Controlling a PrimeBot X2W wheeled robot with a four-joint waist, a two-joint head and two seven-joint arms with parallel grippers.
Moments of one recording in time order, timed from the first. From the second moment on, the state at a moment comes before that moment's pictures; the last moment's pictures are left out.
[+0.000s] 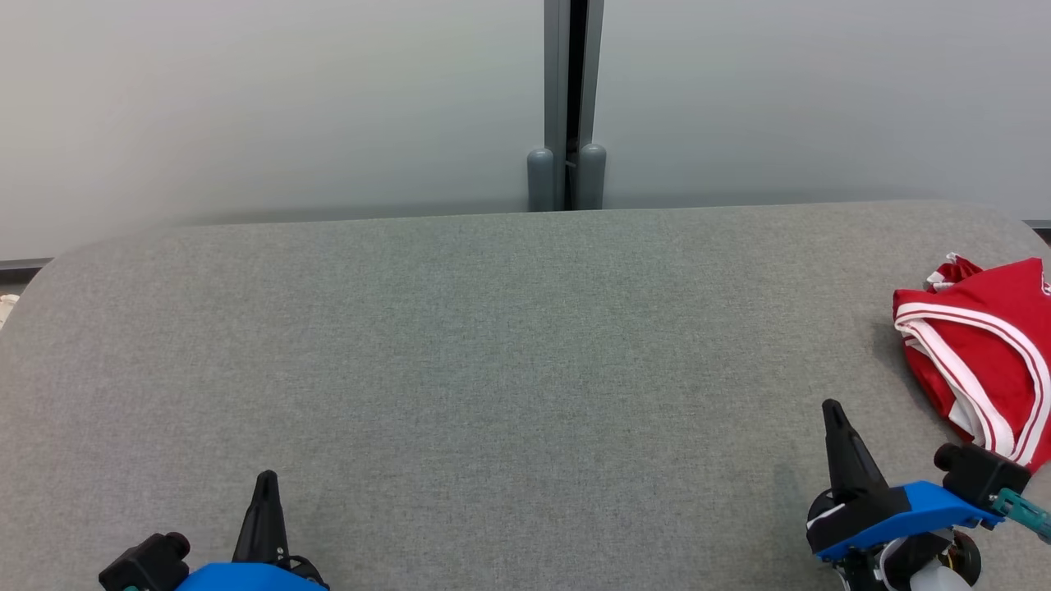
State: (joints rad) left arm 0.02 0.05 0.00 0.37 -0.64 -0.11 -0.14; right arm -0.16 -0.04 -0.04 0.45 0.58 0.13 -0.14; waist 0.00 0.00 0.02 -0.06
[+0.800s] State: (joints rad) left arm -0.02 0.05 0.03 0.33 -0.96 -0.11 -0.06; right arm -0.14 -0.04 -0.06 0.38 0.91 0.13 -0.06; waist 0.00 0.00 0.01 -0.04
